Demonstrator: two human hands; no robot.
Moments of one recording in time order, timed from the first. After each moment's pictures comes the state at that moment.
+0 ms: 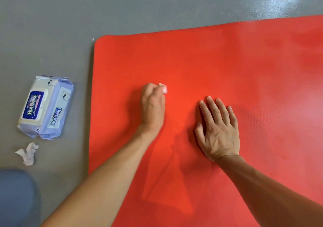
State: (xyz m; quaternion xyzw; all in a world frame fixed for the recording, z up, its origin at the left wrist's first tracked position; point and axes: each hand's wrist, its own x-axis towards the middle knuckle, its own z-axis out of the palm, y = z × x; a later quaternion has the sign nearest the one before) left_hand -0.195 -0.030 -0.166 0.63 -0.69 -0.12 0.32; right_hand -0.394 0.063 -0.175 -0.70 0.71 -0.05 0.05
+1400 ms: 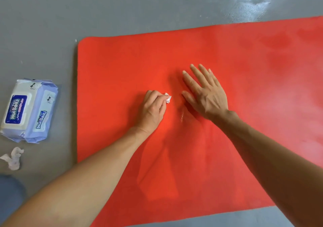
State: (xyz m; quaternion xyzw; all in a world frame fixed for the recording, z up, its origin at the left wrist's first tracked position) left_hand -0.219 -0.016 -0.179 0.49 -0.78 -0.15 0.35; right_hand -0.446 -0.031 -0.156 -0.80 0.60 -0.06 0.04
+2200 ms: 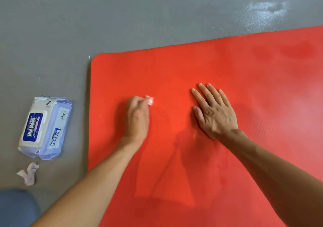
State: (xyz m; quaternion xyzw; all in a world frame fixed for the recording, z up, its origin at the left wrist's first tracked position) left_hand -0.166 -0.047 -0.167 0.65 -0.70 -0.11 0.27; right_hand -0.427 -0.033 -0.173 -0.75 0.66 0.02 0.08
